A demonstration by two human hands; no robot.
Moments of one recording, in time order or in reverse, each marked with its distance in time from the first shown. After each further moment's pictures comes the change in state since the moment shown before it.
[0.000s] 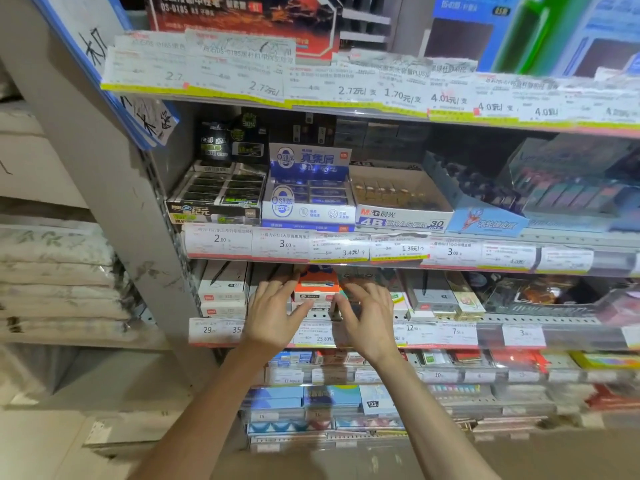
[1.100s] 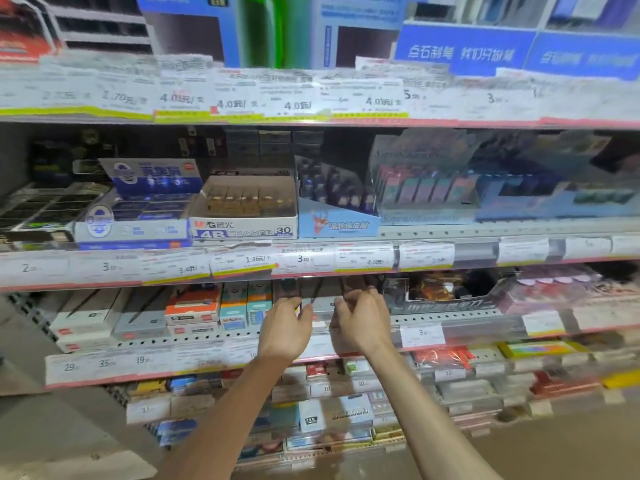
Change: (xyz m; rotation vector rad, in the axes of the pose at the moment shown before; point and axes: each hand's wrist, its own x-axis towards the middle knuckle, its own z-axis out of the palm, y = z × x) left_hand 0.018 0.204 0.109 -0.205 -0.187 -0.280; right_hand 0.026 0.136 -0.128 -0.105 -0.052 0.303
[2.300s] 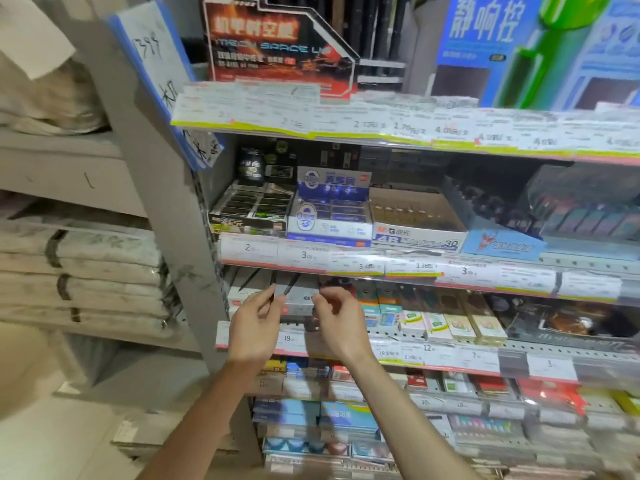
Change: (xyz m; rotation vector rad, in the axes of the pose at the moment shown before) left_hand -0.034 -0.174 -0.197 -0.436 0.369 -0.013; right_hand -0.087 -0.217 0.114 0.576 -0.173 -0.154
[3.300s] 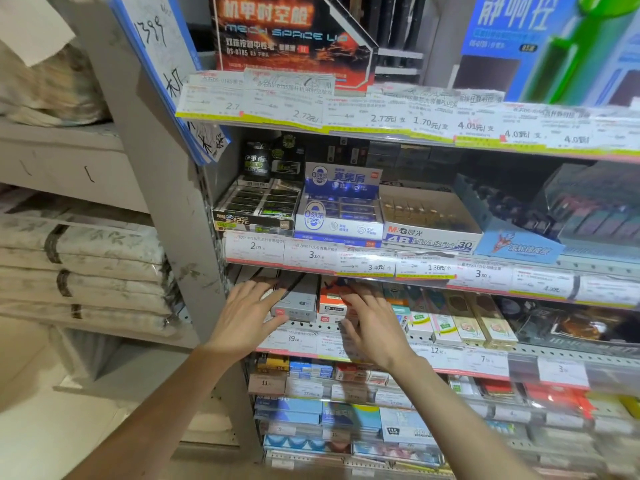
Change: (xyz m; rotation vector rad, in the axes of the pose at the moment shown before) left_hand 0.053 -0.050 -0.028 0.959 -0.234 0.610; right_hand 0.024 0.048 -0.042 -0.815 -0.202 -0.398
